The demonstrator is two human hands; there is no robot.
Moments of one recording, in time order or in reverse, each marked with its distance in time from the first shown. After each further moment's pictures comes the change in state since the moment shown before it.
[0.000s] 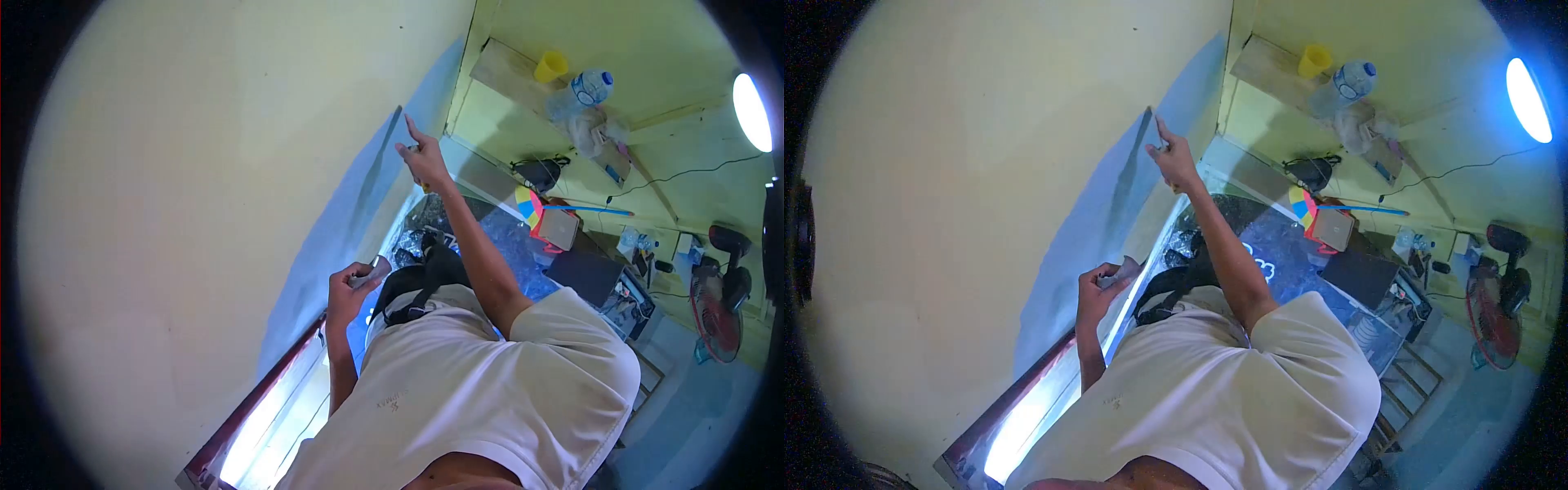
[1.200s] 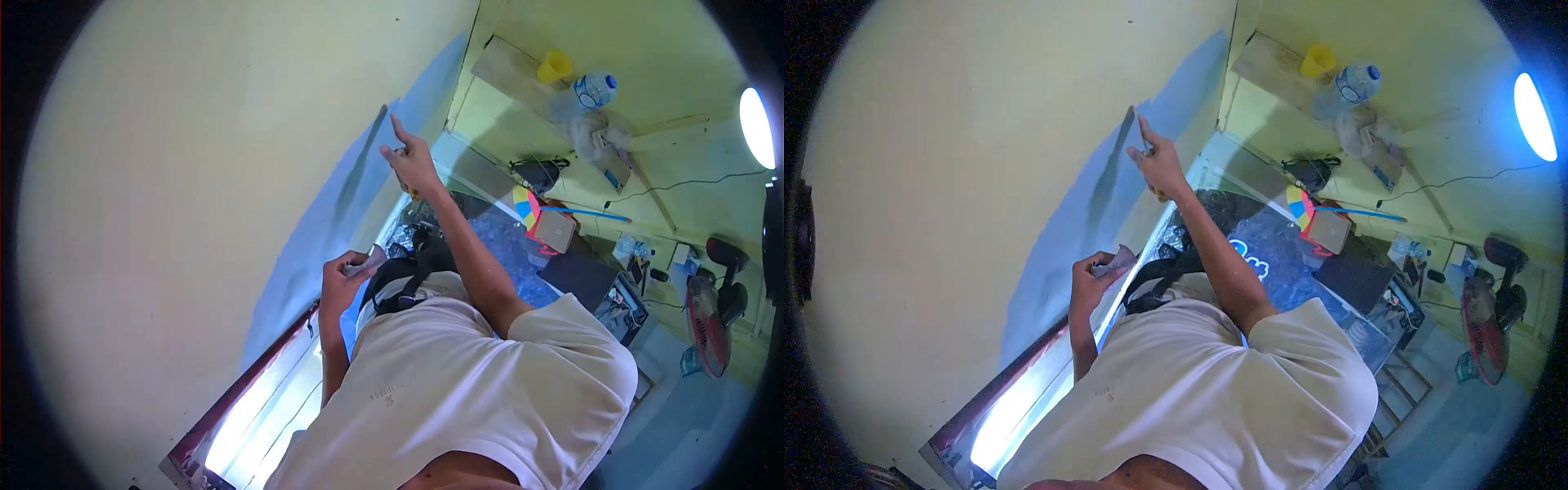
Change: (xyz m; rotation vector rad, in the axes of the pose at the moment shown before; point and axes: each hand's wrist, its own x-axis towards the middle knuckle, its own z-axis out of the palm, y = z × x) left_hand 0.010 0.015 0.018 0.036 0.015 0.021; right_hand -0.022 -0.030 0.009 0.040 -0.076 -0.034
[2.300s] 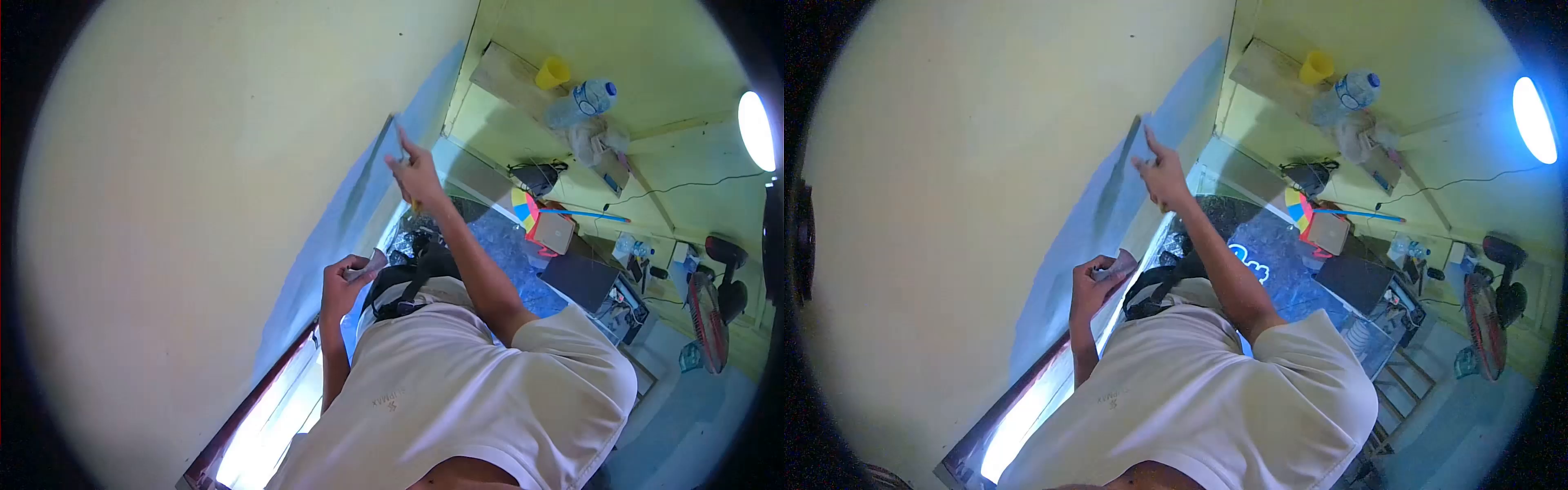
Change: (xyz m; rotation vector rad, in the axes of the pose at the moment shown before) left_hand 0.027 0.009 -0.015 -0.008 -0.029 -0.009; right_hand 0.018 -0.004 -0.003 0.061 0.092 0.052
